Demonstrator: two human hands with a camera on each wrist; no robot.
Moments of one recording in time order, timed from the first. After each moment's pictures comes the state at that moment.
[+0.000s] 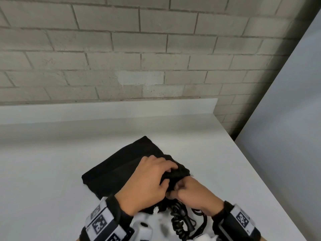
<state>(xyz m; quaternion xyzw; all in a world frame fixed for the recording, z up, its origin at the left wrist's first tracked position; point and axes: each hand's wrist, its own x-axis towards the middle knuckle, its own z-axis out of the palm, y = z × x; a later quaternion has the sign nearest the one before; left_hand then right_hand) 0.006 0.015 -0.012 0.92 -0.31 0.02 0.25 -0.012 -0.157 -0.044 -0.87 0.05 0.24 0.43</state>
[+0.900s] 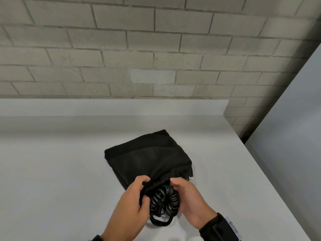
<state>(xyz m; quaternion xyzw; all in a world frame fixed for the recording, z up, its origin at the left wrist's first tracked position) -0.060 0.061 -0.065 0.89 -0.07 -0.03 0.45 -0.028 -0.123 -0.067 -0.55 0.15 0.25 0.78</state>
